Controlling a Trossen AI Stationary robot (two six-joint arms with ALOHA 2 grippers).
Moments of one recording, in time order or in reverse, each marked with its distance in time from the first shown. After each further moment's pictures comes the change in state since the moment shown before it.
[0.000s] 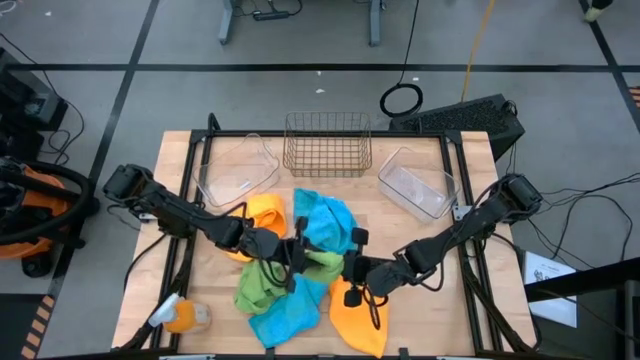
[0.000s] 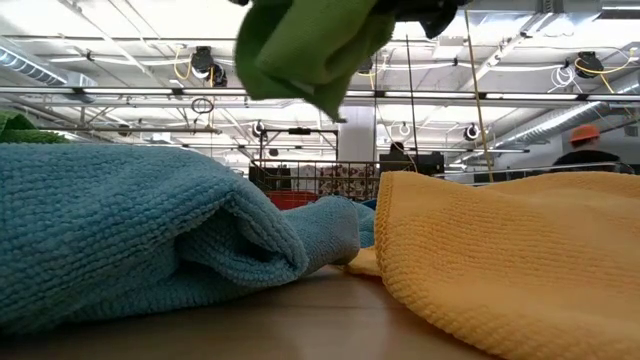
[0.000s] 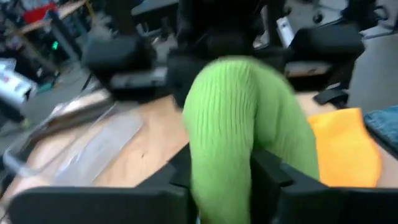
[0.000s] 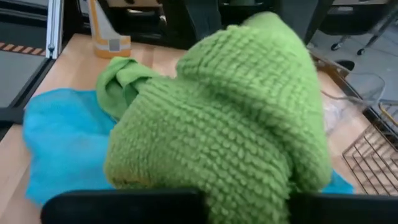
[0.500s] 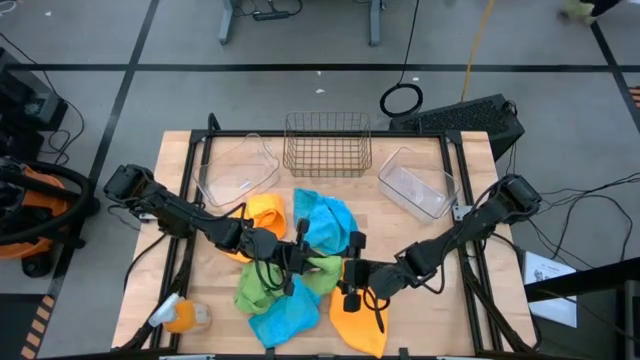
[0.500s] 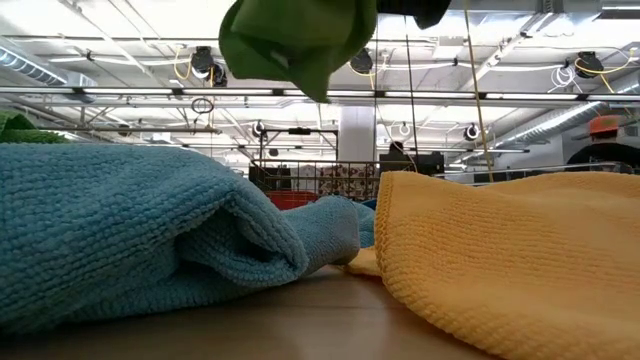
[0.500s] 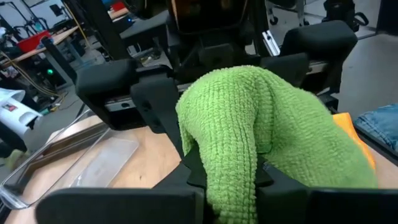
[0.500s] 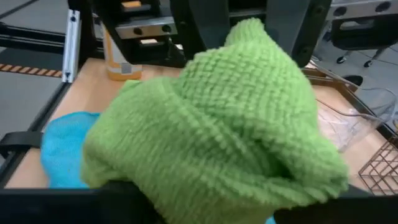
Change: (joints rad) left arm -0.001 0.009 -0.001 0.081 0.050 0.111; right arm -0.001 0.029 0.000 0.120 -0.011 -0.025
